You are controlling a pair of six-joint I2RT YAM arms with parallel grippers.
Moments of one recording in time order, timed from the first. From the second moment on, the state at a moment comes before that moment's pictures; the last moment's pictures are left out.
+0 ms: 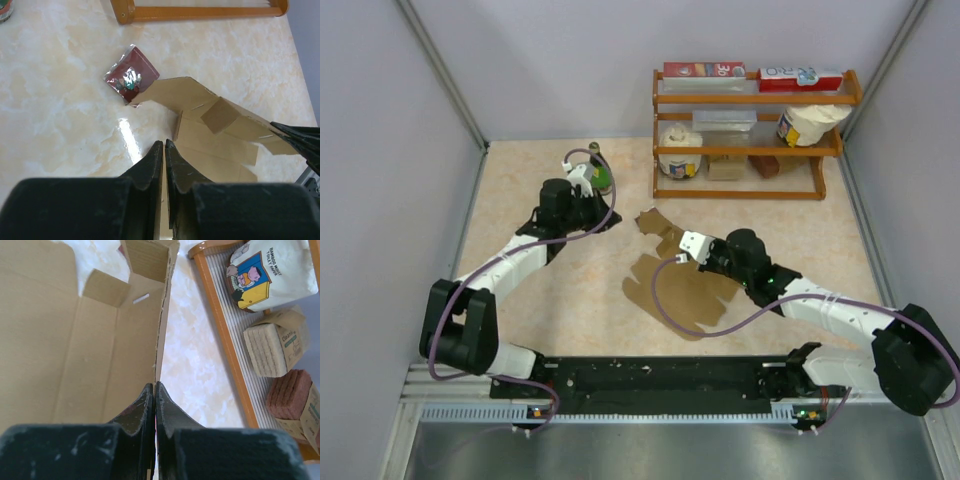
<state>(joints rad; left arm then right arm) -0.29 1.40 0.86 0.07 0.41 -0.44 0.69 1.17 0.56 0.15 0.01 -0.72</state>
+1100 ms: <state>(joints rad) -0.29 1.78 1.28 0.04 0.57 -0.39 0.70 1.21 0.52 0.25 0.05 -0.81</state>
